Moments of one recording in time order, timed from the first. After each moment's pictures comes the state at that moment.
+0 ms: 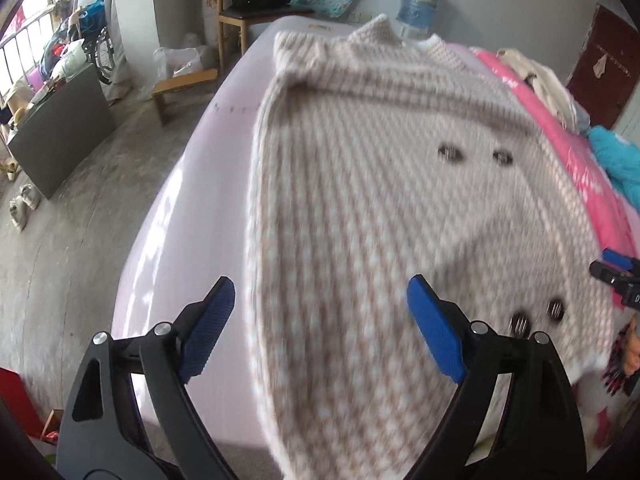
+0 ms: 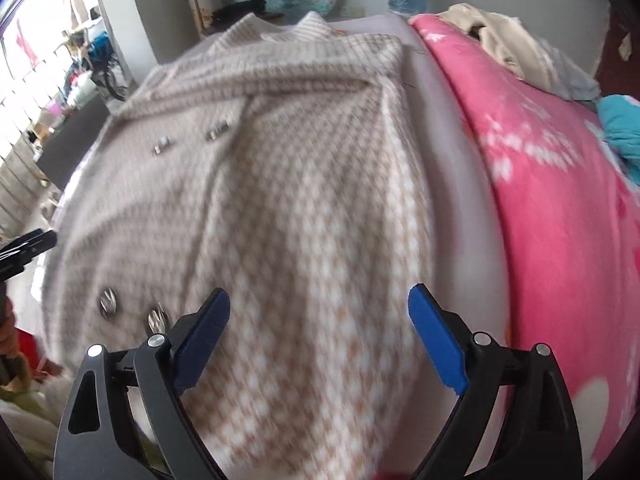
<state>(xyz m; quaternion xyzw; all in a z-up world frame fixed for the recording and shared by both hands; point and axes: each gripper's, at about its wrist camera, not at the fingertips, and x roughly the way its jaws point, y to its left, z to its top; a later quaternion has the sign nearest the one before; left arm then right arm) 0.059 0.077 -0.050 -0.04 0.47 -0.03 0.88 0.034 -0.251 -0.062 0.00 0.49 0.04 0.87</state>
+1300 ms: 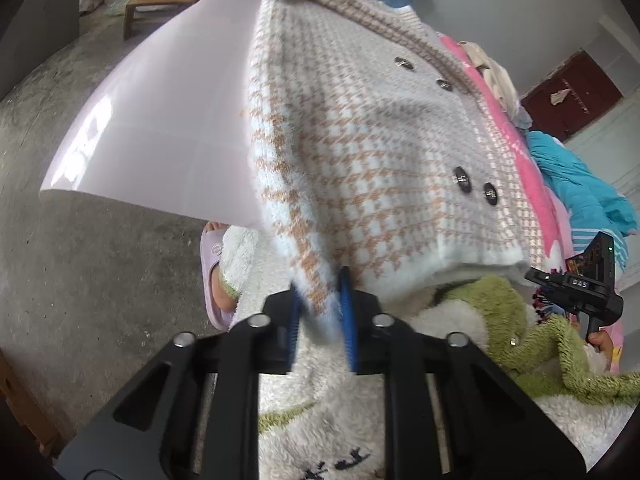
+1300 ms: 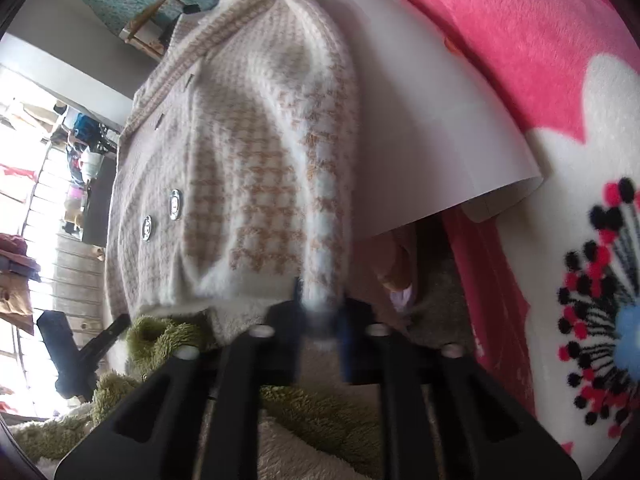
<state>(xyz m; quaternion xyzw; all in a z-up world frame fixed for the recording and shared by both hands) -0.052 0.111 -0.093 -0.19 0.52 -0.15 0.82 -0.073 -0.290 -0.102 0.26 0.55 0.04 0.79</state>
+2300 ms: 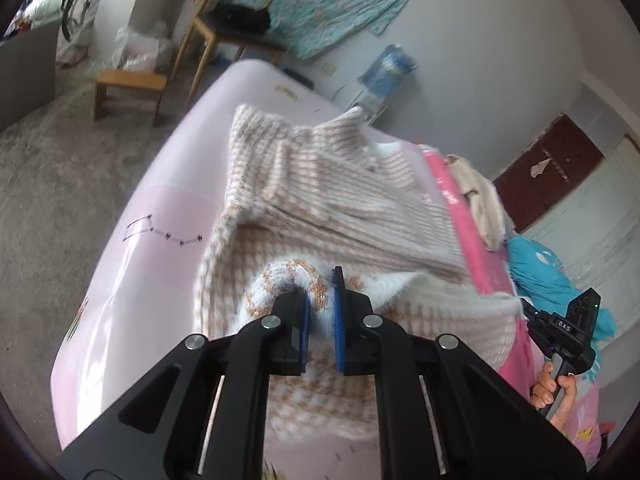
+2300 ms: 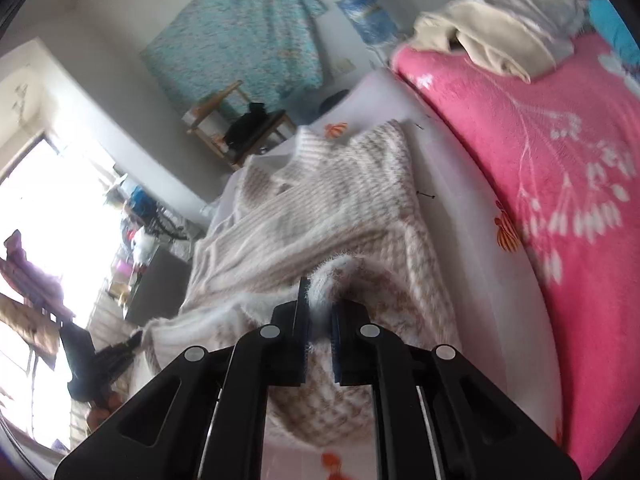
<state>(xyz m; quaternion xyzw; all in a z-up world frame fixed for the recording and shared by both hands) 0.188 0.125 0.002 -0.25 0.41 -0.15 0.87 0.139 -0.315 -0.011 0.29 0.38 0.09 0.87</state>
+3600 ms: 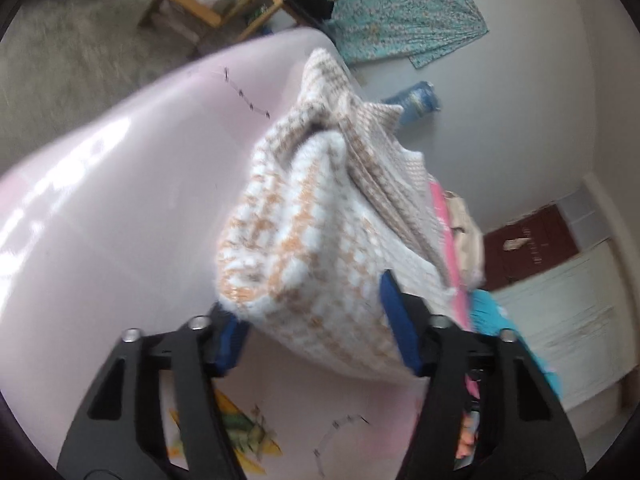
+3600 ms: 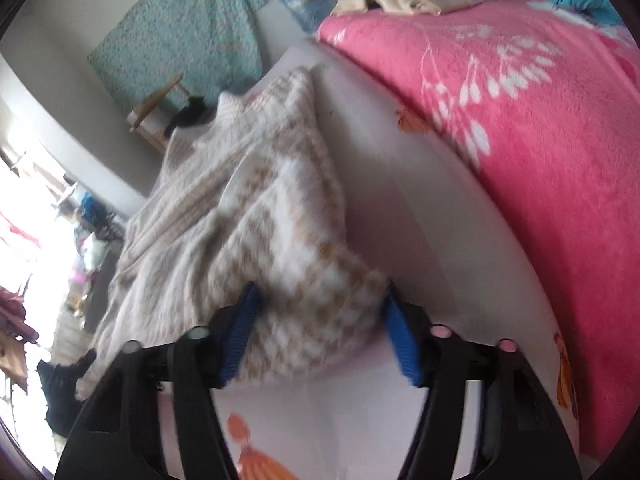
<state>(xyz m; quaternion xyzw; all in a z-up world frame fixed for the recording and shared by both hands) 0.114 0.139 -0.088 -0.40 0.38 -0.11 0.82 0.091 -0.315 -0.089 0.28 0.40 -0.01 0.87</state>
